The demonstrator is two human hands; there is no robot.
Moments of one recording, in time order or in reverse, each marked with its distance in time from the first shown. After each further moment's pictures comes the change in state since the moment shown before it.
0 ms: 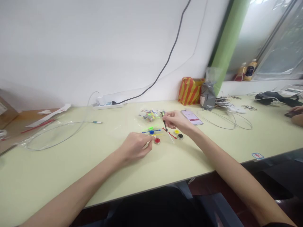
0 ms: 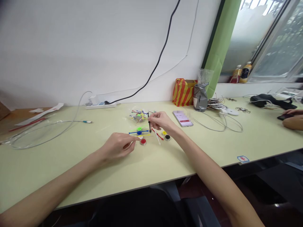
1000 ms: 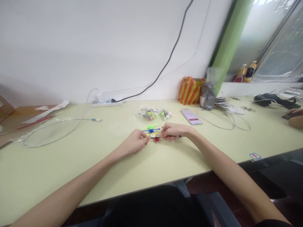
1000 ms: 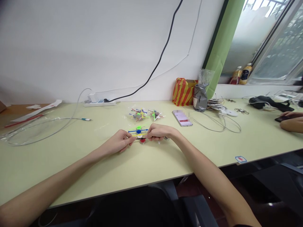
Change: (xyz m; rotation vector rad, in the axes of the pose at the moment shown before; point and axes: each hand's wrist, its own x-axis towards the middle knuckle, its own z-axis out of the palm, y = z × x) left_hand 0.005 -0.005 0.008 -0.615 -0.240 -0.692; right_hand -0.008 -0.006 0.008 -0.404 -0.551 0.387
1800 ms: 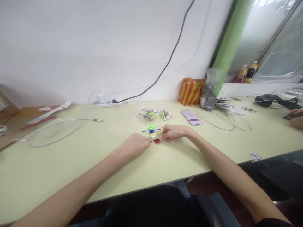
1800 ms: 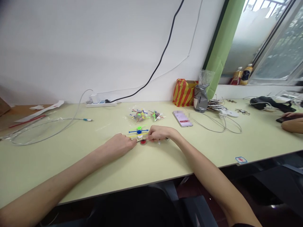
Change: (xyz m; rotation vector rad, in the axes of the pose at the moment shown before) left_hand -0.007 0.004 0.000 1.231 -0.055 0.453; right_hand 0.003 0.004 -0.001 -0.249 0.029 -0.026
